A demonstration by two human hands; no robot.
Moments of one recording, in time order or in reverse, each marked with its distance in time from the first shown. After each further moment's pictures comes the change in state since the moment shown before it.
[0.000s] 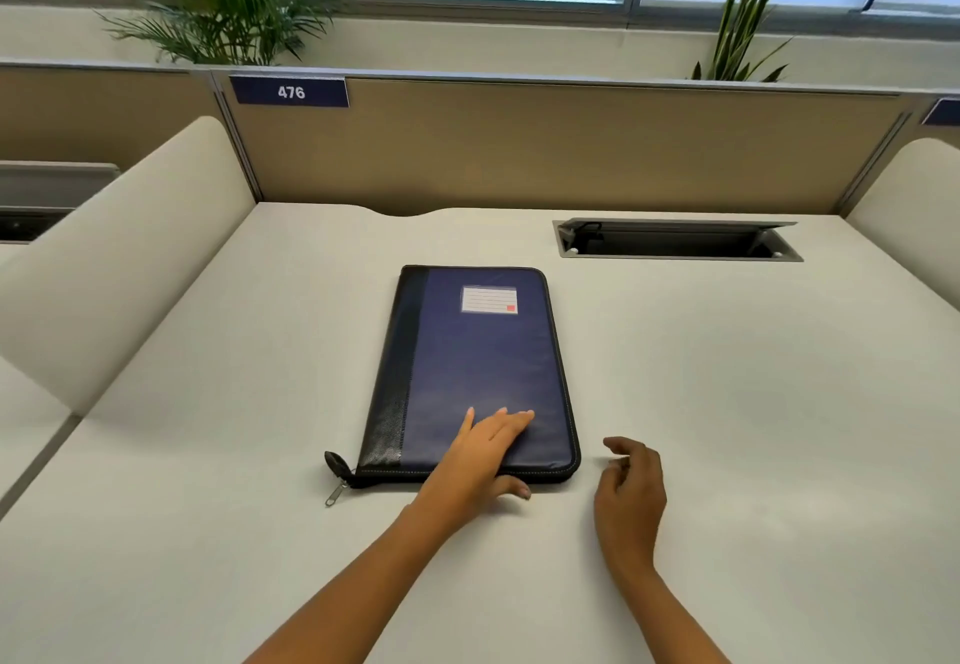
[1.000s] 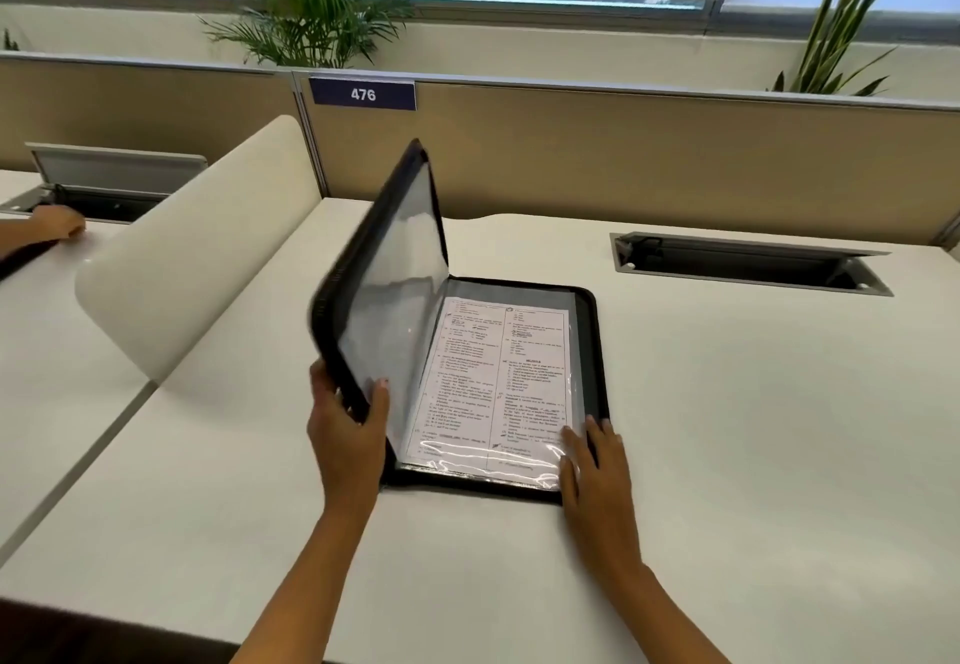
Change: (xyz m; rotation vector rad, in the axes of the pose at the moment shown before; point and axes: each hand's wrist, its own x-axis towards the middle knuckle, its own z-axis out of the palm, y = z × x) left_hand -0.062 -0.037 -0.095 -0.469 1.180 -0.424; right_hand 0.000 -0.008 0.053 -0.262 -0.381 -0.458
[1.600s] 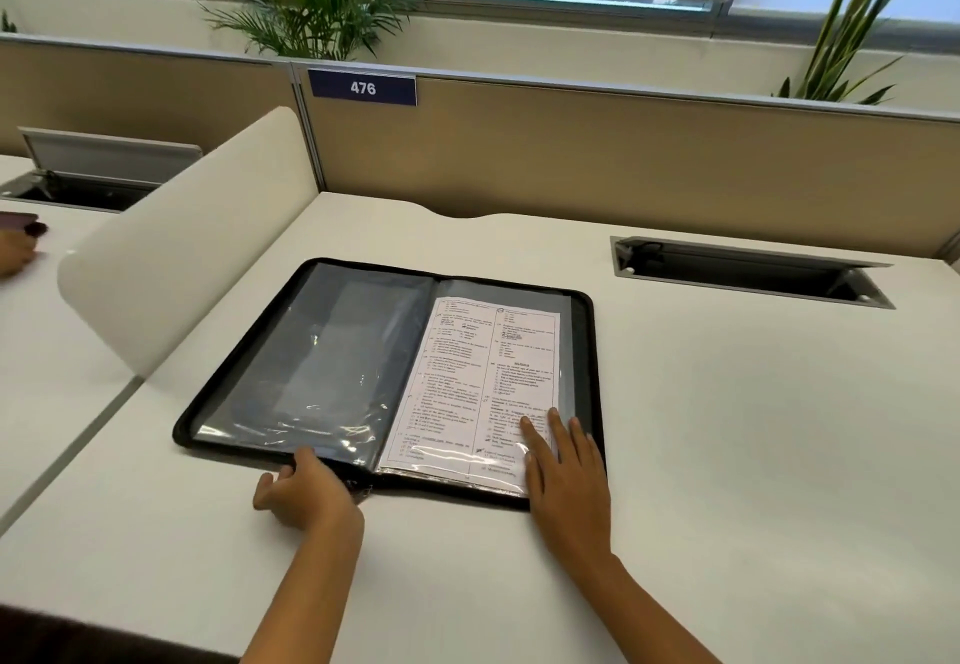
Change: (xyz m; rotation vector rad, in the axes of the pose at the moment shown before) left_hand -0.010 -0.053 0.001 -0.248 0.666 -0.906; right_hand 0.013 -0.014 0.012 -0.186 -0.083 -0.088
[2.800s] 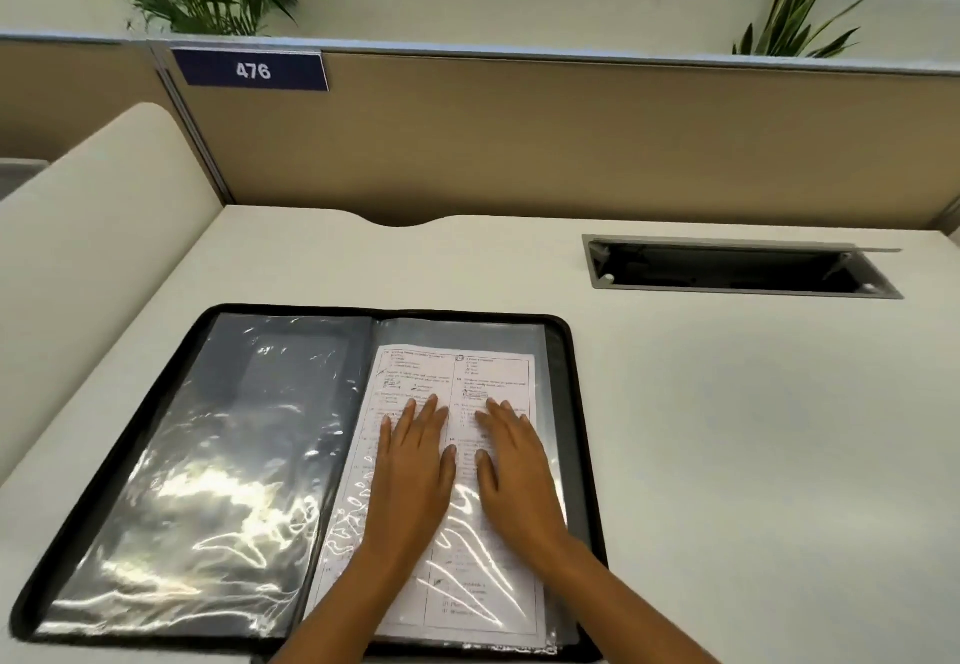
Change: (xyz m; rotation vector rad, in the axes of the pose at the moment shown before) left_hand -0.024 -0.062 0.149 1.138 -1.035 1.304; right_hand 0.123 -0.001 0.039 0.365 -0.116 0.041
